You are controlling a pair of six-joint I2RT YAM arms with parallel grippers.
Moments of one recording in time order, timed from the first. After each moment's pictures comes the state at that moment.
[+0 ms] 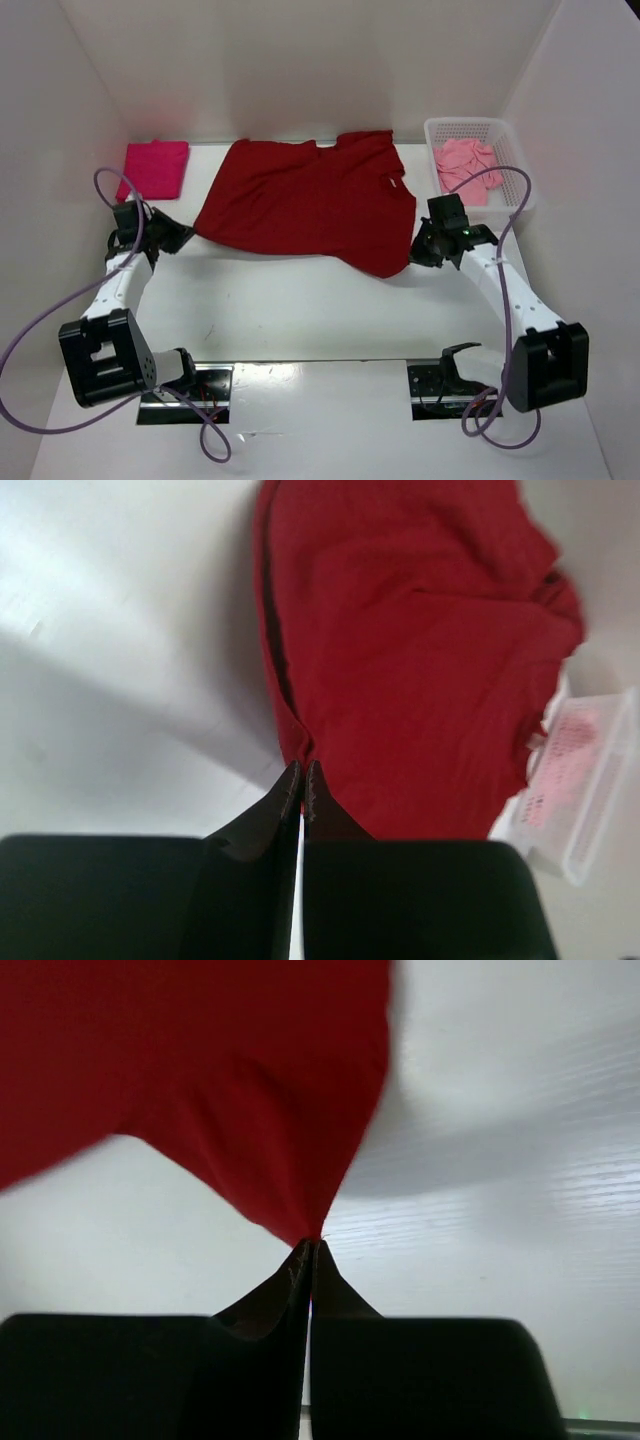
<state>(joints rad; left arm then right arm) 0.31 1.28 0.79 -0.16 0.34 -0.79 0.20 1.22 0.90 -0.70 0.00 0.62</state>
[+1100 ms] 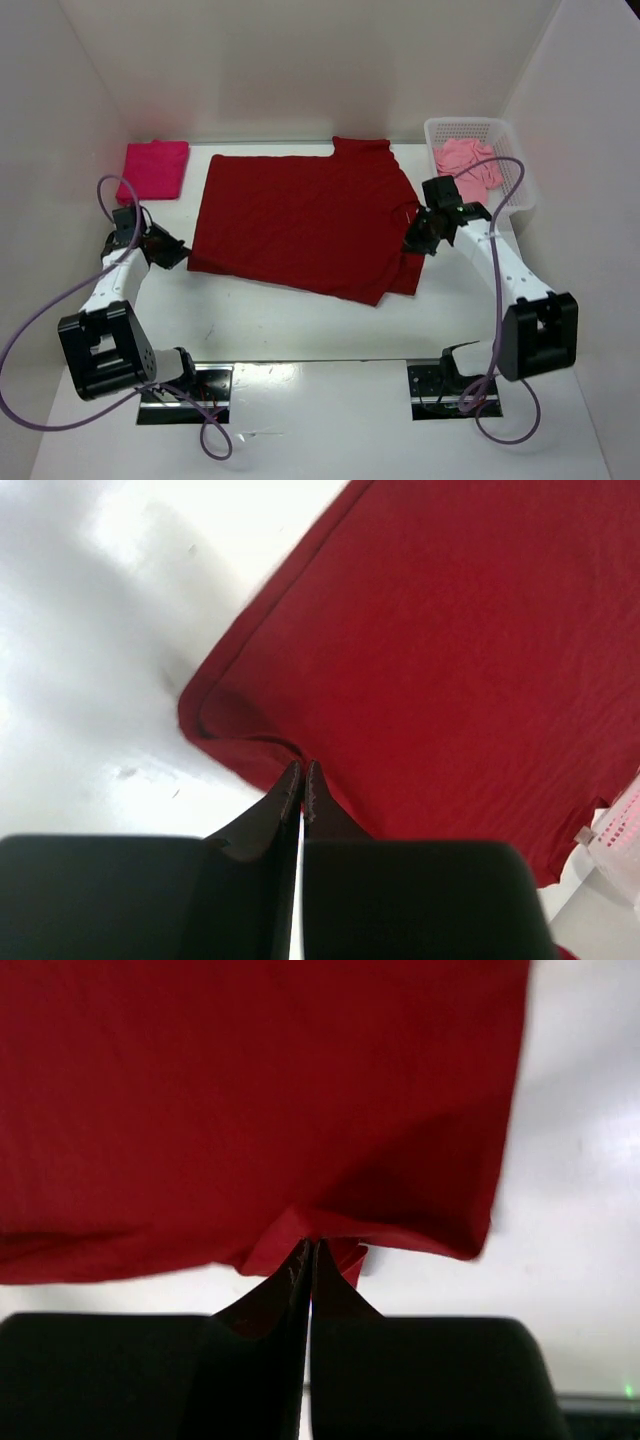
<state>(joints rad) 0.34 1.29 0.78 -0.42 0.25 -0.70 0.19 1.33 1.05 -0.80 -0.06 0.72</state>
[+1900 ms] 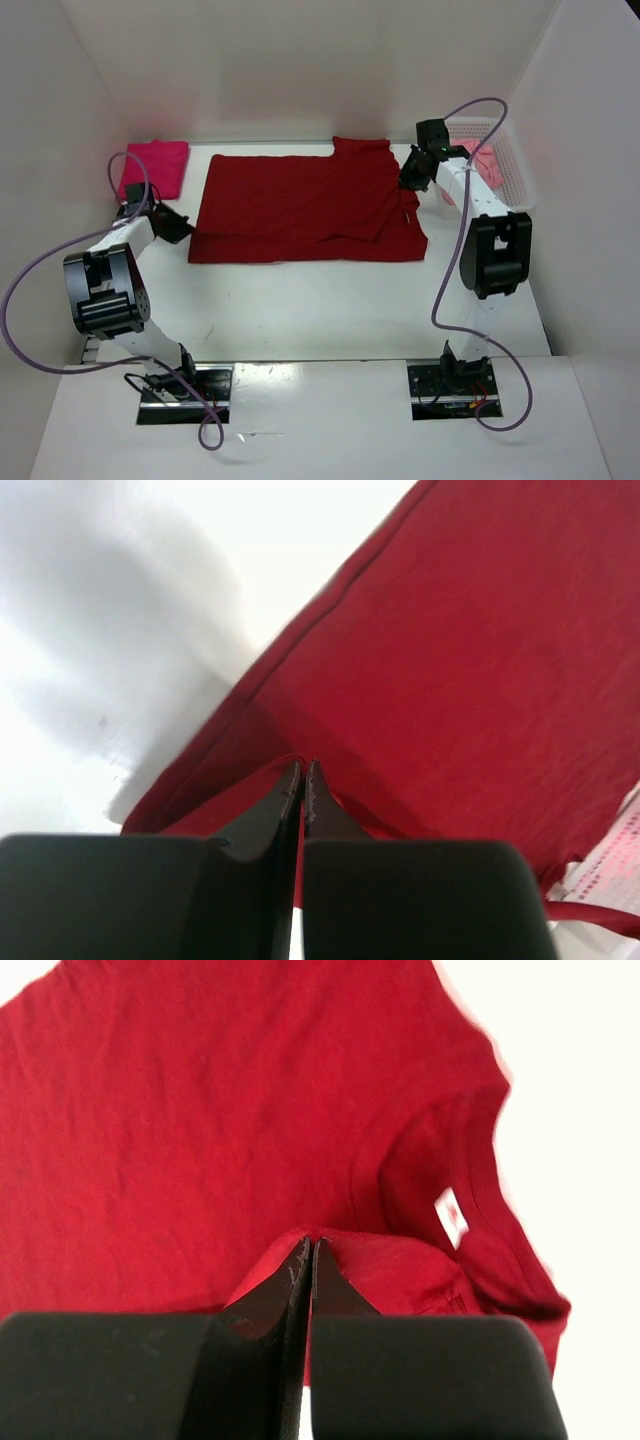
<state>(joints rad) 0.30 1.65 0.99 -0.27 0.22 -0.77 0.11 1.89 1.62 -0.64 0.00 0.59</state>
